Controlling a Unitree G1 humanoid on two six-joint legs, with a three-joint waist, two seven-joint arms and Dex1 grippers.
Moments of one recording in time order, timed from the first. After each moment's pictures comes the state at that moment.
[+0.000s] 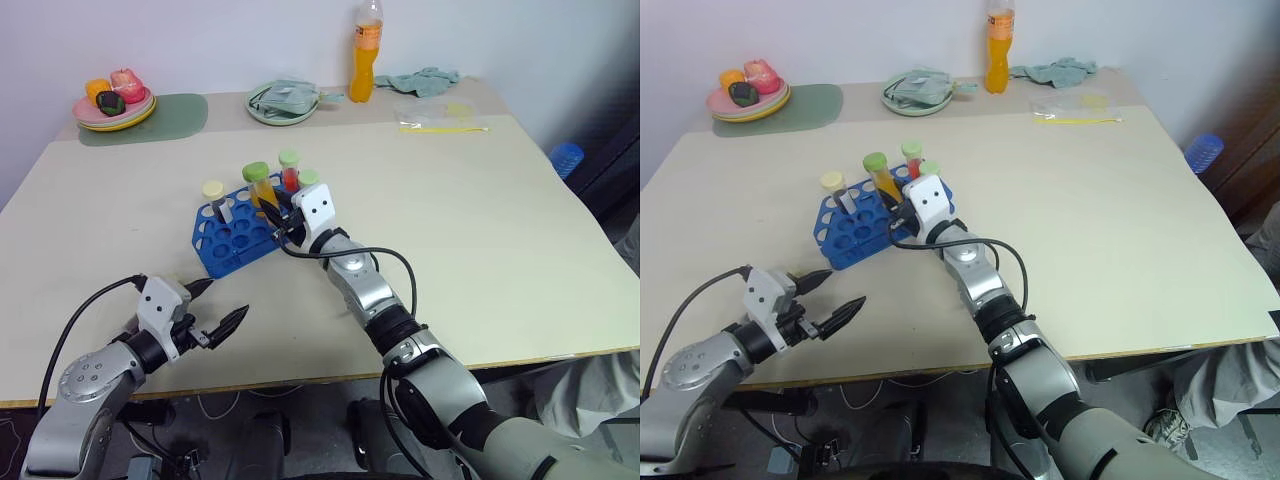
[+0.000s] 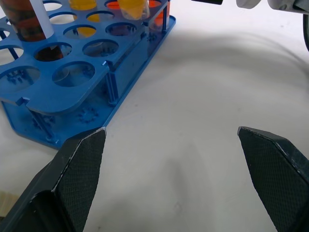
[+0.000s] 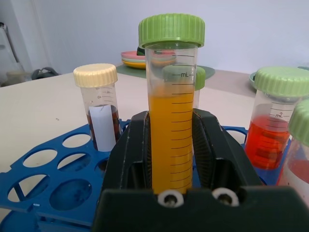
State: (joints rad) left arm 0.24 0.56 0.22 -0.43 -0.42 0.33 -0.67; right arm -0.79 0.13 0.22 0.71 0.05 -0.21 0.31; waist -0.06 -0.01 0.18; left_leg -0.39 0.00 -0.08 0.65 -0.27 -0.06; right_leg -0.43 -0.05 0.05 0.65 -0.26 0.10
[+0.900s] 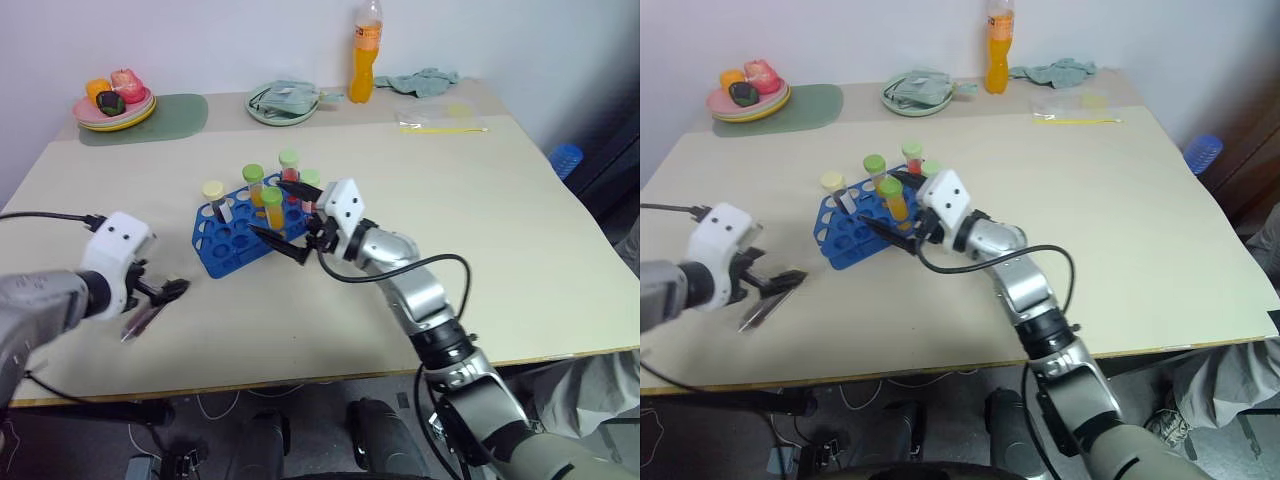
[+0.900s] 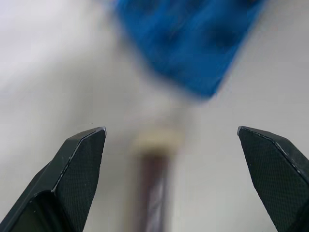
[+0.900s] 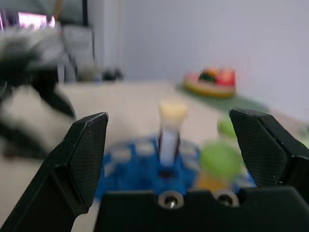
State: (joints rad) left arm -0.23 1.11 0.28 -0.50 -0.67 1.45 -0.46; right arm -0.62 -0.18 0.30 0.04 0.16 0.19 0.73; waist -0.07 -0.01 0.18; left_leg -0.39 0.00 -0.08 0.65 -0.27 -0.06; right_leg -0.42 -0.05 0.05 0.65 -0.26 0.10
